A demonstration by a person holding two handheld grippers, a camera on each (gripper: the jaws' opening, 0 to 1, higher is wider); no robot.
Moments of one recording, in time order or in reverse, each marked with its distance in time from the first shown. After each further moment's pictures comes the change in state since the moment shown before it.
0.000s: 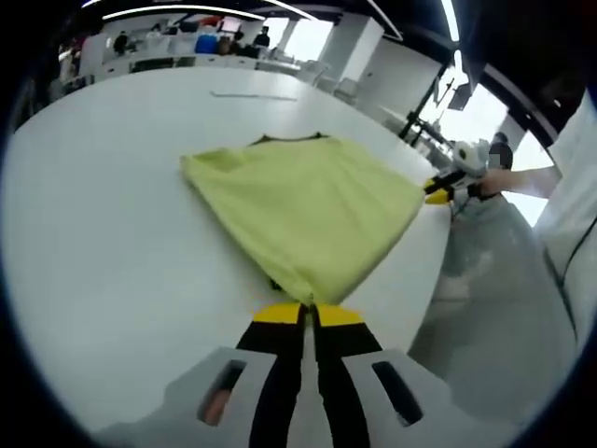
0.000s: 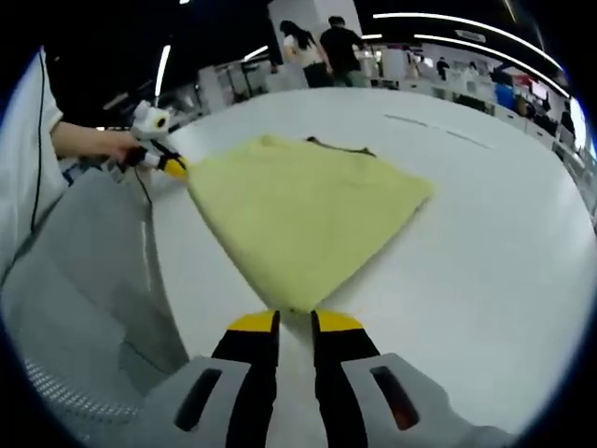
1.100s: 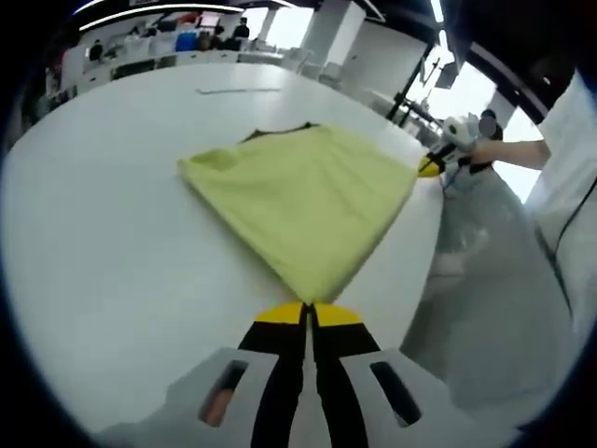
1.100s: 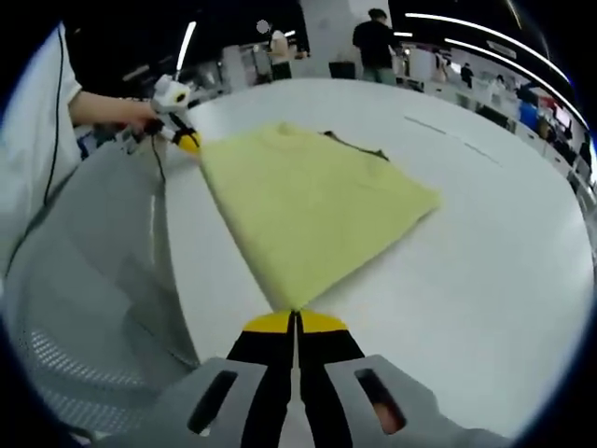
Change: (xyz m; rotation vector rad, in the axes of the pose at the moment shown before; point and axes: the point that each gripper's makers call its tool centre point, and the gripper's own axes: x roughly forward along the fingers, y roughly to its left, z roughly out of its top) left arm -0.014 0.006 -0.004 0.081 0.075 -0.033; right arm -0.013 -0.001 0.001 -0.102 0.063 0.054
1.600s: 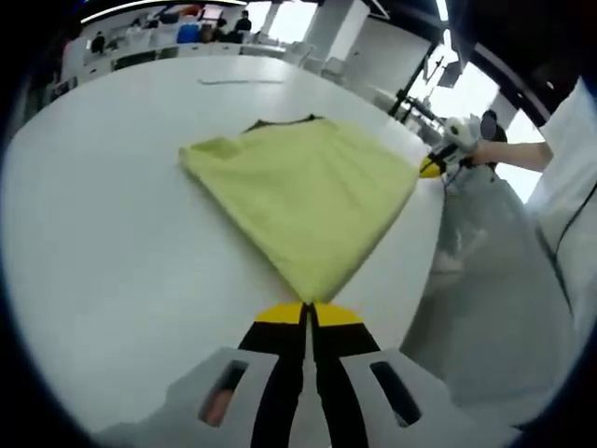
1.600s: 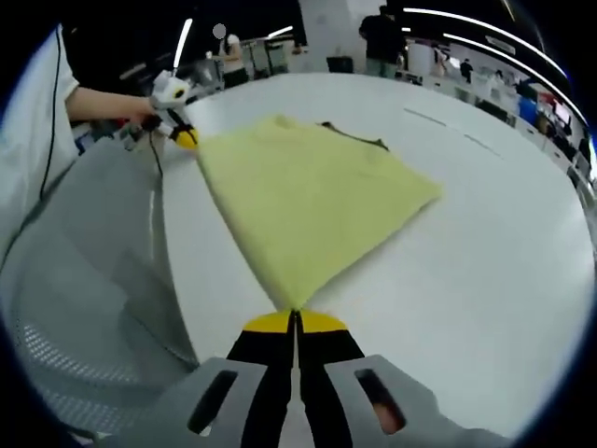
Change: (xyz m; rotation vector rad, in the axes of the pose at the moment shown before) left arm 0.003 0.001 -0.006 -0.026 0.020 -0.007; right arm 0.005 -0.001 -0.011 0.014 0.020 -0.004
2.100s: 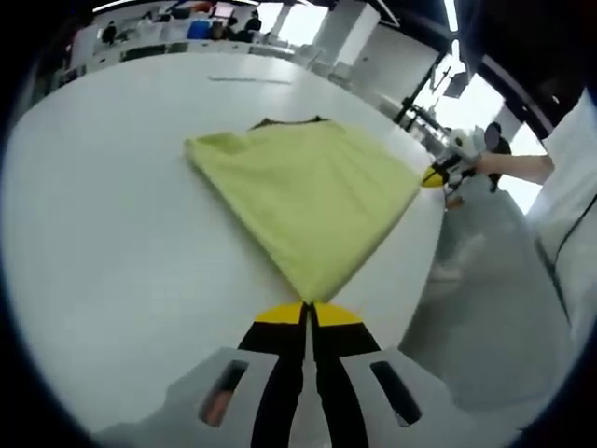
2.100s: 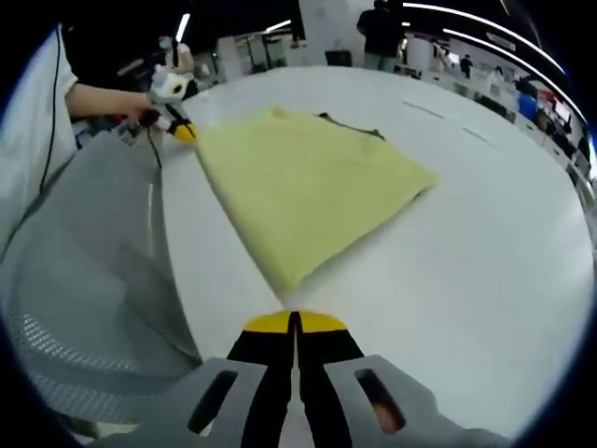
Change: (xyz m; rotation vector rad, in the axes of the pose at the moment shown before) left arm 0.000 -0.001 -0.003 -0.059 -0.019 -0.001; right arm -0.004 -0.001 -0.011 0.008 0.027 -0.006
